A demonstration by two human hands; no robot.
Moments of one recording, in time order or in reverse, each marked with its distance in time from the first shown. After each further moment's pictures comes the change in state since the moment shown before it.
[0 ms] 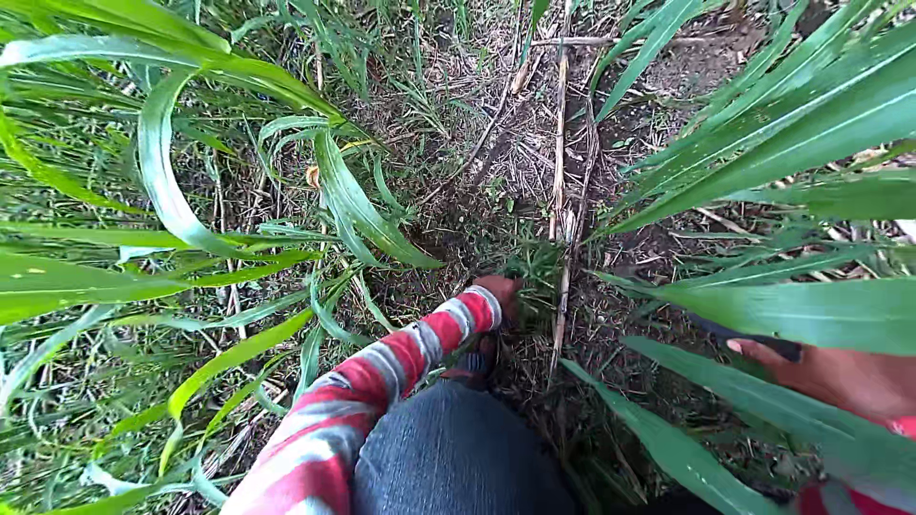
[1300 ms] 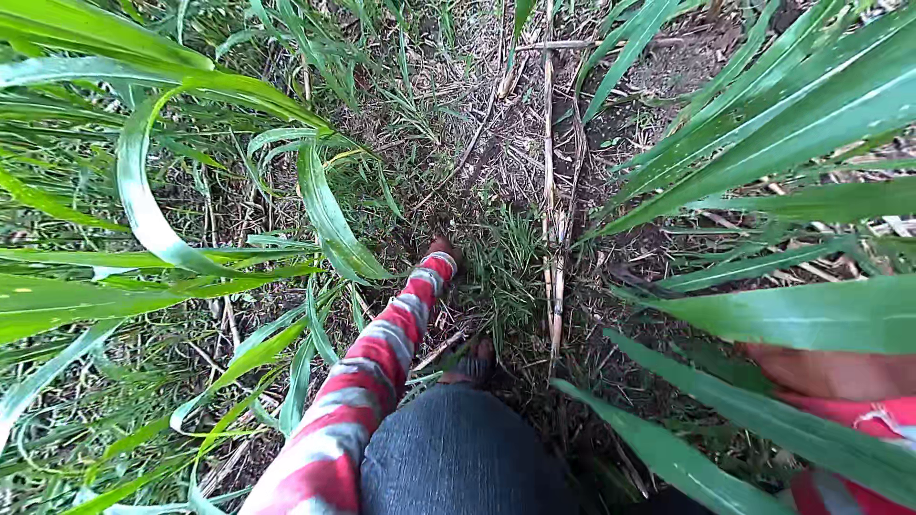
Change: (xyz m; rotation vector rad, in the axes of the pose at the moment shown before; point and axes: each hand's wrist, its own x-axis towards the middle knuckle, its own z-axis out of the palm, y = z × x) left_hand 0.053 -0.094 -0.030 -0.461 0.335 -0.561; right_hand -0.001 -0.013 -0.011 -0.080 -0.089 0.129
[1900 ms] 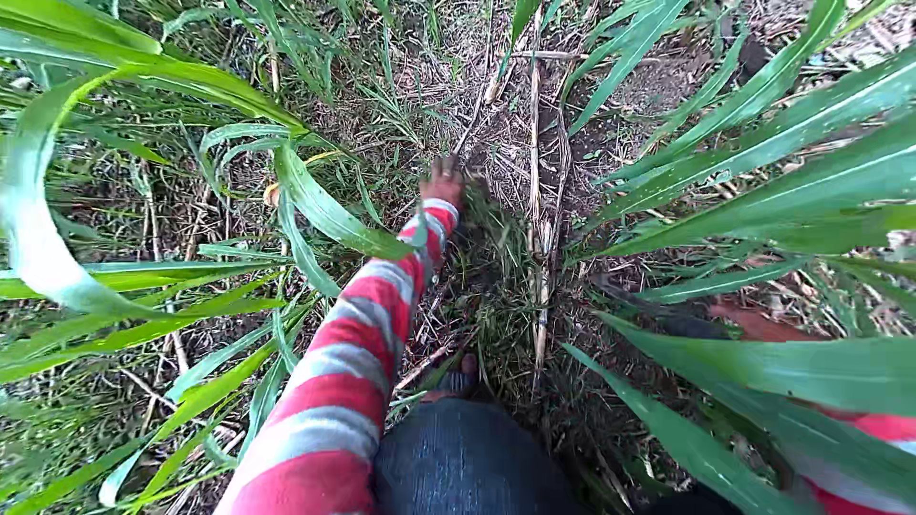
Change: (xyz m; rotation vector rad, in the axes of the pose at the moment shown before) left_hand 0.061 0.084 -0.051 0.292 0.423 0.574; right_hand 0.044 0.061 0.054 0.464 0.042 -0.365
